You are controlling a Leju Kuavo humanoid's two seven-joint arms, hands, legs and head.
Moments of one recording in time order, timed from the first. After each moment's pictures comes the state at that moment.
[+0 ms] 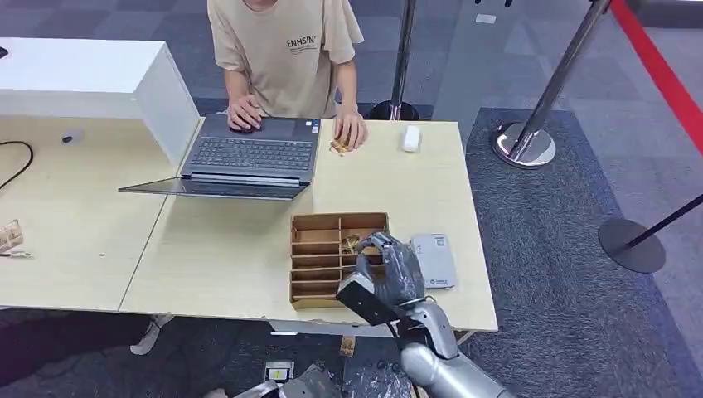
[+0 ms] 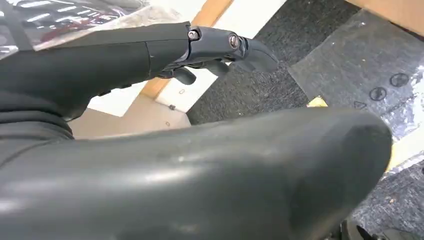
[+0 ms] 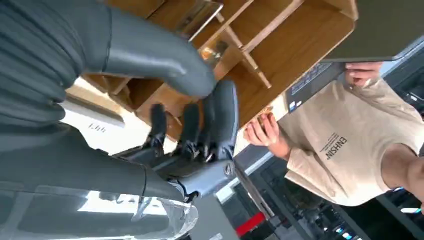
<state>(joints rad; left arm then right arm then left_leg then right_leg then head) -0.38 -0.26 -1.20 -0.21 -1.33 -0.25 -0.06 -0.35 -0.08 0.63 -0.95 0.72 -0.67 -0.23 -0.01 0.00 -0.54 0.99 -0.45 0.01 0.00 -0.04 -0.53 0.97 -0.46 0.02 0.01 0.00</state>
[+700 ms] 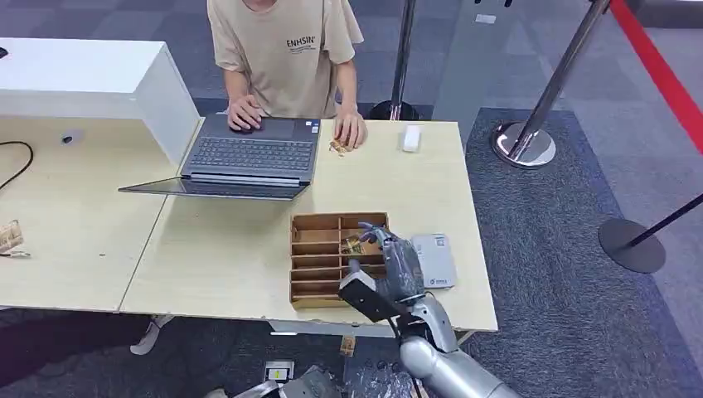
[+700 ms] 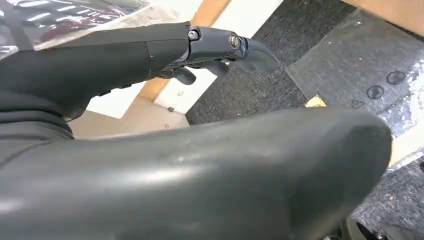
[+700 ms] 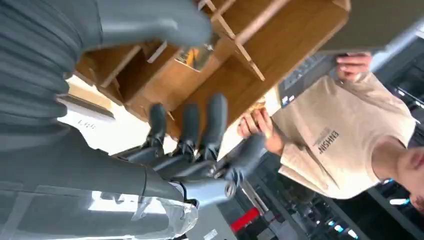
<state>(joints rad) -0.38 -0.26 -1.22 -0.21 -1.33 -0.26 -0.06 -0.38 -0.07 0.62 -0.90 0.67 -0.69 -0.31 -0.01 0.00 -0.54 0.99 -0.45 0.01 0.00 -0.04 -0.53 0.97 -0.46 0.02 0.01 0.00</state>
